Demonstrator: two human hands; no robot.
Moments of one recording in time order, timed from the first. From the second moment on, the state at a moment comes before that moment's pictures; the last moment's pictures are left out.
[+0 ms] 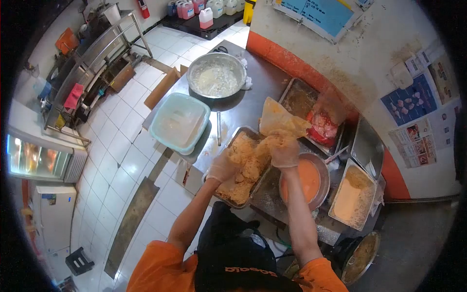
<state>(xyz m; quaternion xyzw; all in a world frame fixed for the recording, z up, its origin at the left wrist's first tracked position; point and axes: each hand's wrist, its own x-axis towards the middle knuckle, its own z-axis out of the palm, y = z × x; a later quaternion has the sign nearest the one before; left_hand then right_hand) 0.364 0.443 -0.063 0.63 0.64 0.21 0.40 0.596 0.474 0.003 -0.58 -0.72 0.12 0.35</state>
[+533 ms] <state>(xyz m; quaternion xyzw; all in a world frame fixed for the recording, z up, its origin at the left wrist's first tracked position) 0.300 0.427 -0.010 0.40 0.57 0.43 0.57 0.562 0.507 0.023 -0.48 -0.81 0.32 0.08</state>
